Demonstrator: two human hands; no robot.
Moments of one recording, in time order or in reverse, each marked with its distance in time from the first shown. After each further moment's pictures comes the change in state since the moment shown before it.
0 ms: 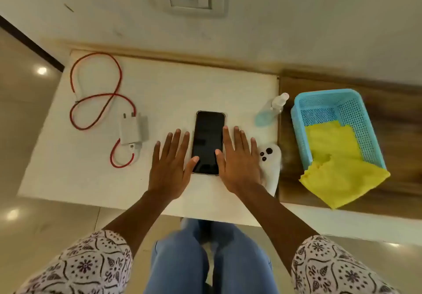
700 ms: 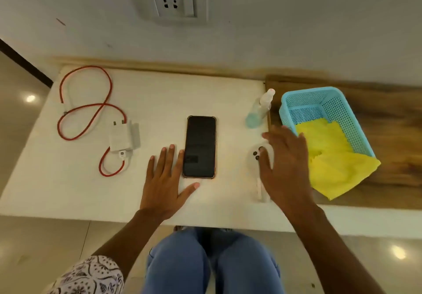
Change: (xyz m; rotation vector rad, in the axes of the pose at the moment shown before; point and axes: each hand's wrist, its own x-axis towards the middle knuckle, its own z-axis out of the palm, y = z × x) left_hand -0.020 -0.012 0.032 0.159 0.072 0.104; right_hand -0.056 0.050 -0.069 0.195 0.542 0.026
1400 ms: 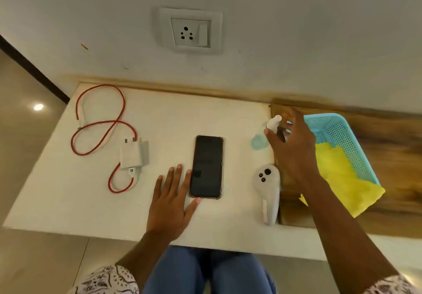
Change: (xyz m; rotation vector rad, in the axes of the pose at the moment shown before) left_hand -0.005 0.002 -0.002 -0.051 0.063 -0.032; right_hand 0.085 -0.001 -0.002 0.357 -0.035 0.206
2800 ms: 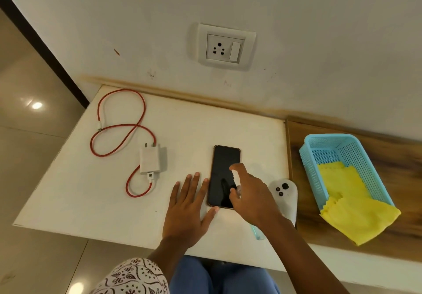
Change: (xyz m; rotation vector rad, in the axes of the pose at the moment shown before) left_hand 0.001 -0.005 0.010 -0.129 0.089 0.006; right_hand -0.078 -0.040 0.078 -0.265 -0.538 -0.070
